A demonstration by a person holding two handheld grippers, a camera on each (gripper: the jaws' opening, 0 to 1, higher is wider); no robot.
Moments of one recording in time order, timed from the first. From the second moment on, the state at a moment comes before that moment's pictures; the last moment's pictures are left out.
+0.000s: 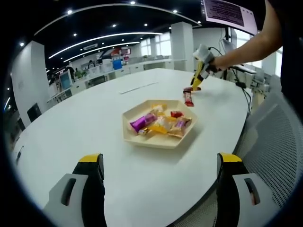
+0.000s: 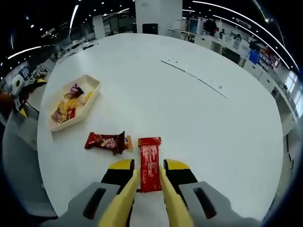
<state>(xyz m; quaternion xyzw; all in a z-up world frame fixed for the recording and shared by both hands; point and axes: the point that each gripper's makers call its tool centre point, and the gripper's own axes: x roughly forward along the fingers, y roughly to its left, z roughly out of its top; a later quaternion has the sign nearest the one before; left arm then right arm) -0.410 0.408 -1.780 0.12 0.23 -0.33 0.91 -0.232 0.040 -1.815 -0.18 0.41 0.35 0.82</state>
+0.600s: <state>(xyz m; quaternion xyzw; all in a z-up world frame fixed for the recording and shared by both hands) -0.407 0.404 -1.768 0.08 0.20 -0.33 0.92 -0.225 0.037 -1.794 -0.18 0.41 0.35 0.82</state>
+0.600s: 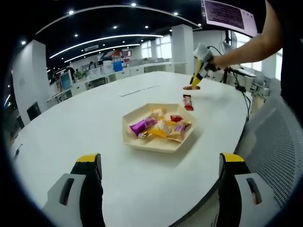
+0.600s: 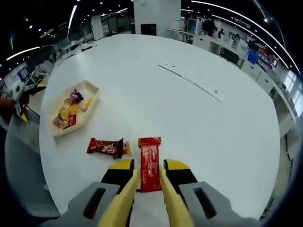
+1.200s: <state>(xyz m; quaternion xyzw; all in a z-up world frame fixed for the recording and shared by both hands) -0.409 0.402 -1.765 0.08 0.20 -0.34 0.92 -0.218 0.034 -1.779 -0.19 0.40 0.33 0.83</state>
